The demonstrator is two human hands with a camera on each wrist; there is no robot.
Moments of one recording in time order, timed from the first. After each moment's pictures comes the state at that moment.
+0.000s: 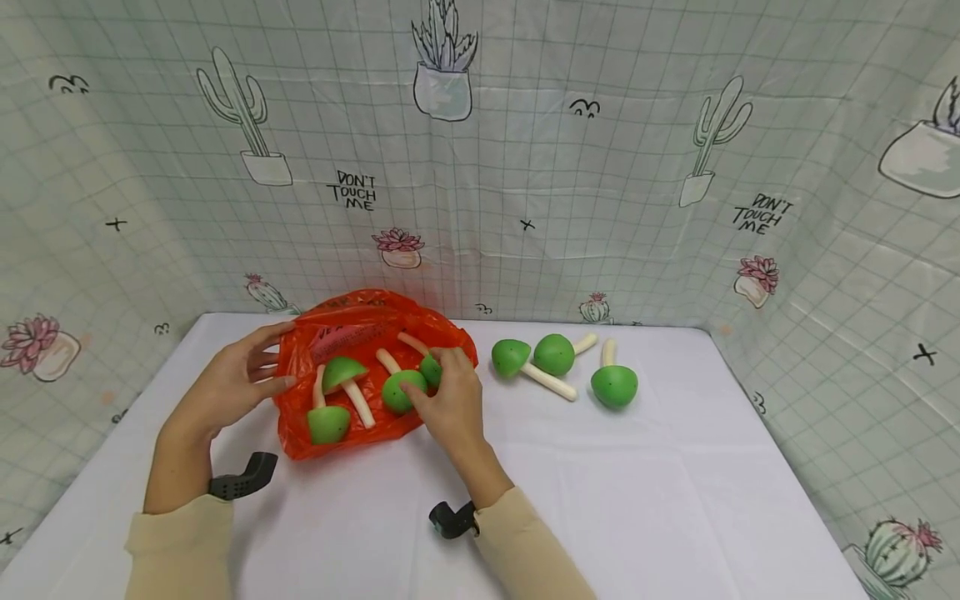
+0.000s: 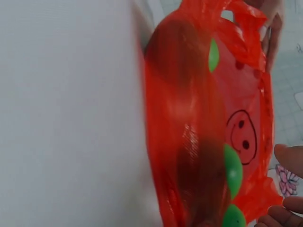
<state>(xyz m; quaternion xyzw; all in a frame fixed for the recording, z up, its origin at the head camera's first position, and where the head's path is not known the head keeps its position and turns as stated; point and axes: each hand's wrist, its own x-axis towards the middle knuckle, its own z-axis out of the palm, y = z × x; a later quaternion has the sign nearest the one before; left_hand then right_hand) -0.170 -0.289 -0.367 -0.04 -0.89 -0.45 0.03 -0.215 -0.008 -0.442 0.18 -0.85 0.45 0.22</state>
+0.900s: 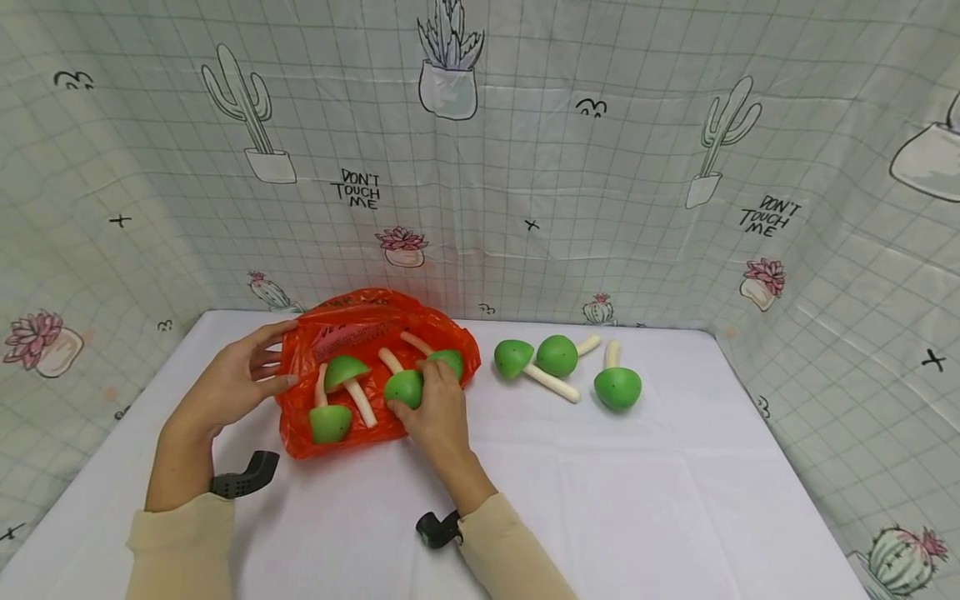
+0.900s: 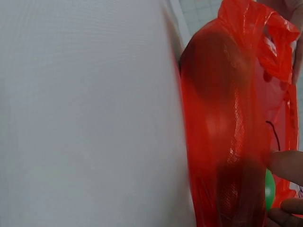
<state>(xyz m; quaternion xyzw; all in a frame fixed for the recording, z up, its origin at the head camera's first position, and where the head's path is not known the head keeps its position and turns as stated) -0.170 -0.289 -0.367 -0.04 -0.89 -0.45 0.02 -0.210 -0.030 -0.458 0.16 -0.88 0.41 0.16</state>
